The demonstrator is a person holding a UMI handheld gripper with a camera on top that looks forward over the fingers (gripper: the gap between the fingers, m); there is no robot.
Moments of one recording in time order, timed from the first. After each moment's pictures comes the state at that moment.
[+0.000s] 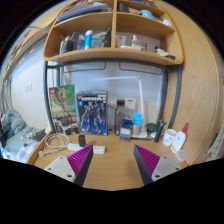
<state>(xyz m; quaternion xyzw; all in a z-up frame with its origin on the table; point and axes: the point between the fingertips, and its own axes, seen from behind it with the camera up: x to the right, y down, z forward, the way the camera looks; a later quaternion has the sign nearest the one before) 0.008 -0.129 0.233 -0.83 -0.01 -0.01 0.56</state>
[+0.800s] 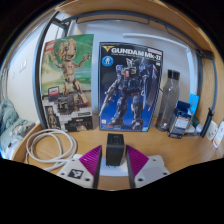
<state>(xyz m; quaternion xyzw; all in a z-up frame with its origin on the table) -0.164 0.113 0.033 -0.84 -0.03 -0.01 0.53</state>
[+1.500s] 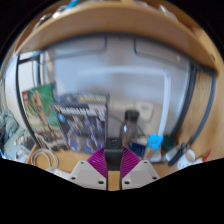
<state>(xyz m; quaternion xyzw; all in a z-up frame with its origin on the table) -0.007 0.126 0.221 -0.87 -0.02 -0.01 0.50</state>
